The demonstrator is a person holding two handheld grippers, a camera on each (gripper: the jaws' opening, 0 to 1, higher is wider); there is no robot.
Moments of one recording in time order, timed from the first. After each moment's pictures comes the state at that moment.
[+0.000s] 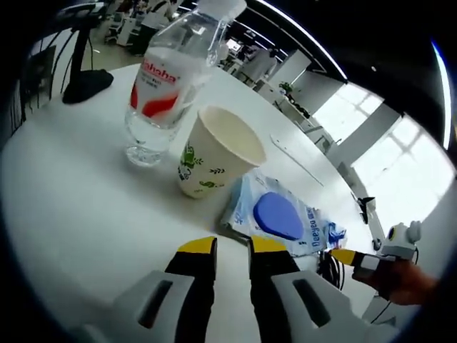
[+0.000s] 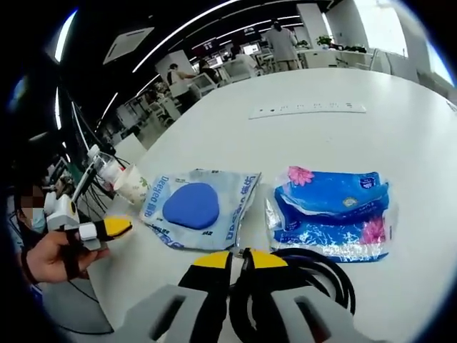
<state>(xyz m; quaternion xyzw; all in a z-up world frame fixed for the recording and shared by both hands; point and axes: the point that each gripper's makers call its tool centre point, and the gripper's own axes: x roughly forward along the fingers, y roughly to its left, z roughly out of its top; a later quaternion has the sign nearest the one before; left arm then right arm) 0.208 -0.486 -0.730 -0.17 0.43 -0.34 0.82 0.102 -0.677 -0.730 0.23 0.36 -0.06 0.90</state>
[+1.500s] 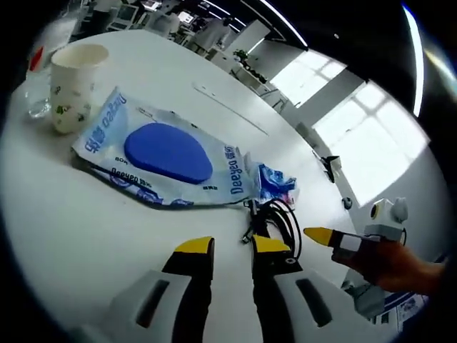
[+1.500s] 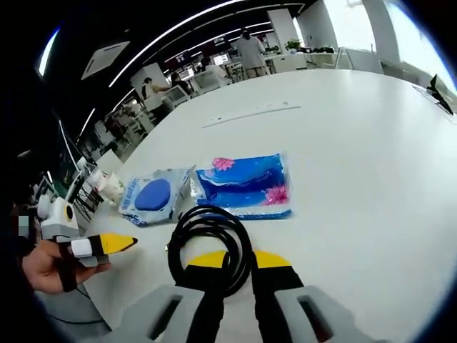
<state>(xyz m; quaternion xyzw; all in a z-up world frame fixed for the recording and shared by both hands) 0.100 -0.600 -0.727 -0.14 0.46 -0.47 0.74 0.004 -0.737 -0.729 0.25 0.35 -0.15 0.89</state>
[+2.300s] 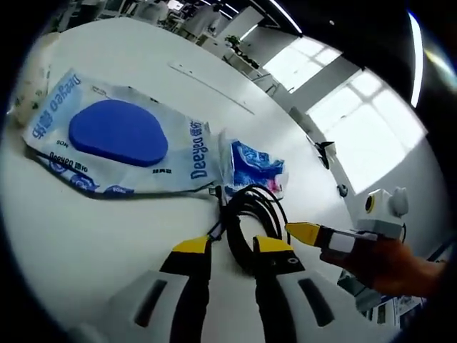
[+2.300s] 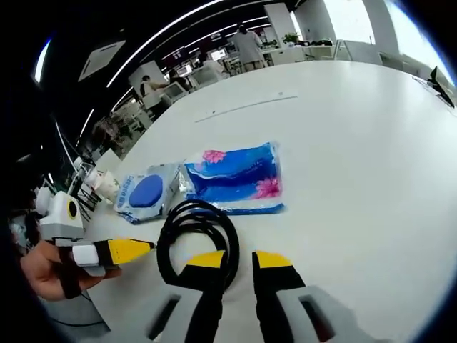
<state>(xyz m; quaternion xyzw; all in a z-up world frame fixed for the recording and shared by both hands) 0.060 -0.645 -0.738 -0.12 0.48 -0.49 0.71 0.002 -0.737 -0.740 0.26 0.36 -0.14 0.89</state>
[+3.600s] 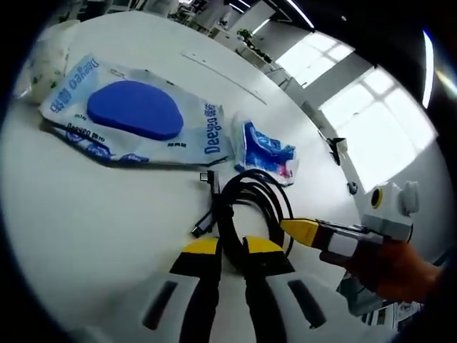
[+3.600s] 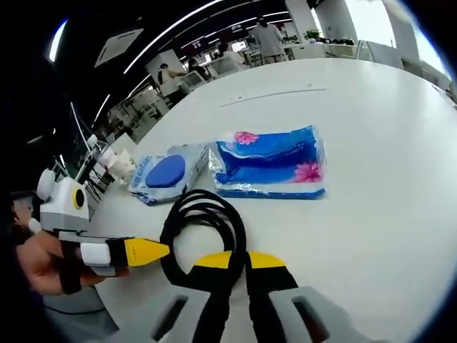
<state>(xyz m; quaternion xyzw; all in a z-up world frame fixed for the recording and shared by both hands) 0.052 -0.623 -0.750 -0.11 0.51 -0.46 0.72 0.015 -0.707 -0.753 0.24 0.37 -0.08 0.89</state>
